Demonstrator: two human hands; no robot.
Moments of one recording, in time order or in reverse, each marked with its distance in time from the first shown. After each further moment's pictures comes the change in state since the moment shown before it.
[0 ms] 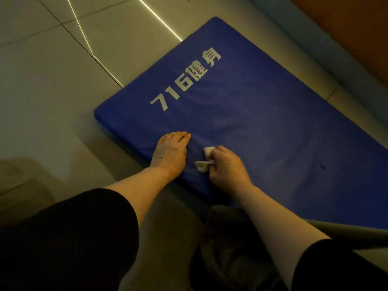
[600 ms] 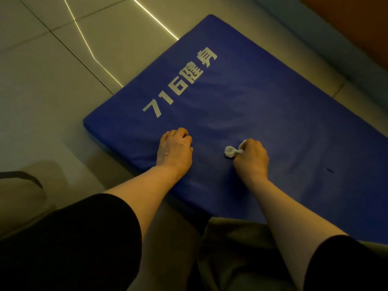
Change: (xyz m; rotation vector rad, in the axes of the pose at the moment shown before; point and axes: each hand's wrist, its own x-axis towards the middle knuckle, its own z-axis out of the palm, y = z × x) left_hand 0.033 0.022 -0.002 0.026 0.039 -0.022; right_hand 0.035 0.056 -0.012 0.112 0.240 0.491
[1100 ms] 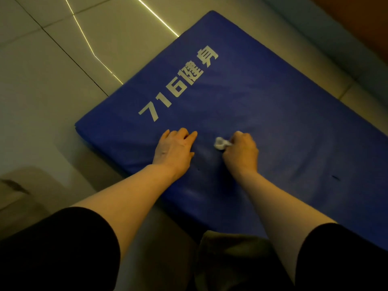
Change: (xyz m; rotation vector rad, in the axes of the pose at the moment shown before) left_hand 0.020 -0.003 -0.006 0.146 -0.182 0.058; right_hand 0.030 -0.024 0.015 -0.039 -0.018 -0.085
